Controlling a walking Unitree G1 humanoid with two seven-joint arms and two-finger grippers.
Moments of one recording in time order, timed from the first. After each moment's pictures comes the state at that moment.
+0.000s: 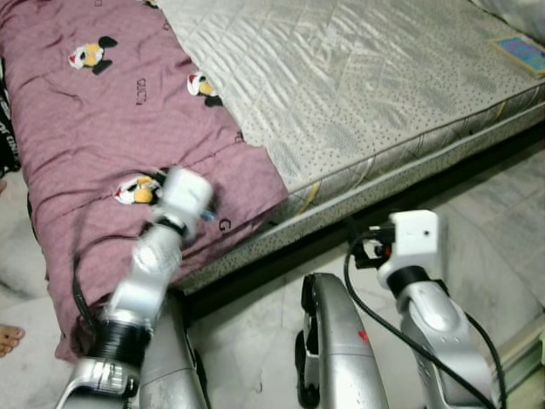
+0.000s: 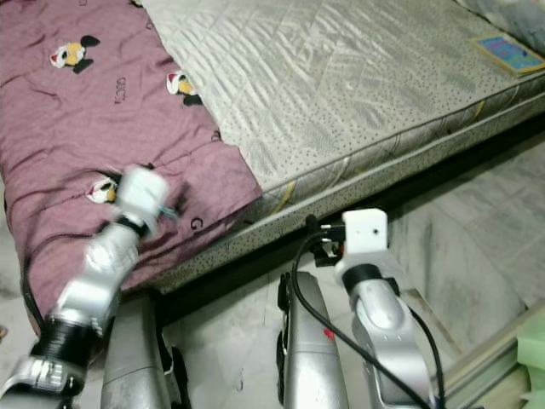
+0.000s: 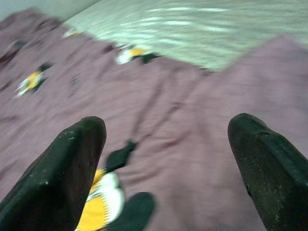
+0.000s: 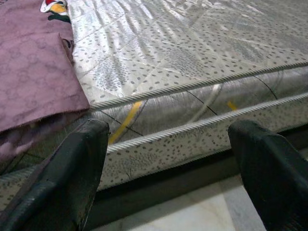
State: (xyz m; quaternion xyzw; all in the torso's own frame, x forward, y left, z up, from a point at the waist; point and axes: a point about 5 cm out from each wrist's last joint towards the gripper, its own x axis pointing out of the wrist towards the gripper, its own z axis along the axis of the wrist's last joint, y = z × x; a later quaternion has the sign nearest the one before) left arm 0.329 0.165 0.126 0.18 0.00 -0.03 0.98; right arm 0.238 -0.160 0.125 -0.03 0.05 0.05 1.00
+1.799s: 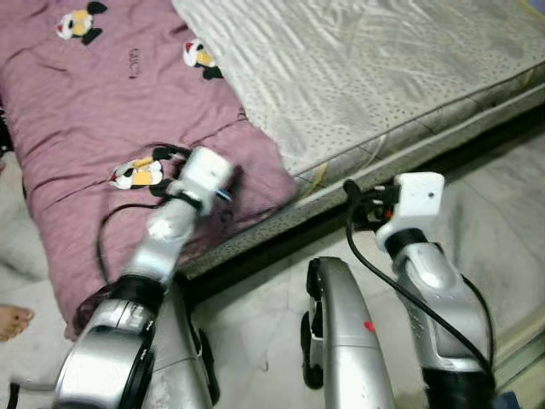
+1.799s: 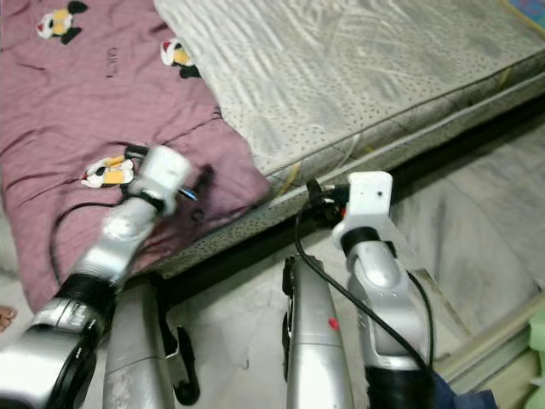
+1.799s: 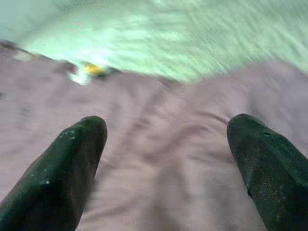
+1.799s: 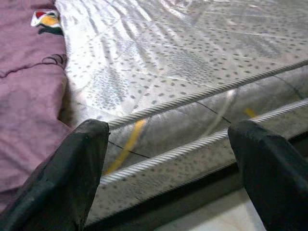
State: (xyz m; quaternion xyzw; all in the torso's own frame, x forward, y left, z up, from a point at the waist) left arm 0.356 0.143 0.141 0.22 -0.07 -0.13 0.96; right arm 0.285 -0.152 0.149 0.01 0.00 0.05 1.00
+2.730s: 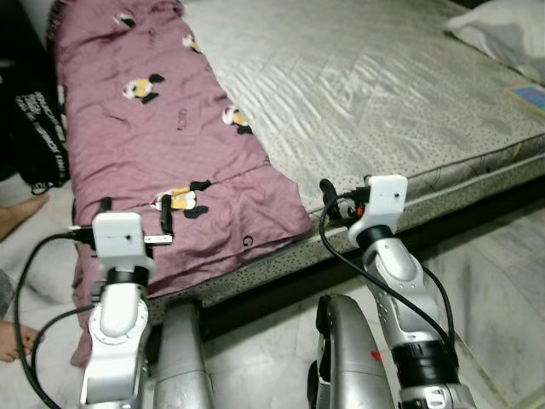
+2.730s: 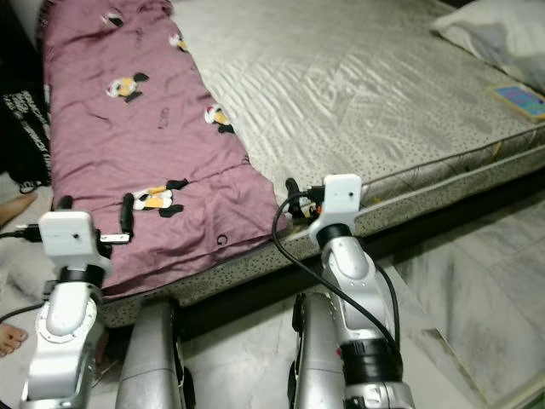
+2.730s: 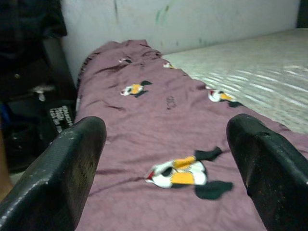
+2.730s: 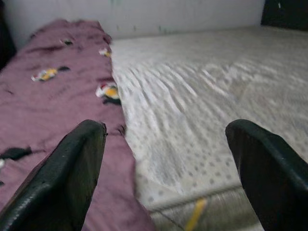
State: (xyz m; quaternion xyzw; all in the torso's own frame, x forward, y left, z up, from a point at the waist) left arm 0.242 0.182 0.118 0.07 -0.06 0.07 0.99; right arm 0.310 -0.128 0.126 0.03 -0.02 0.08 1.00
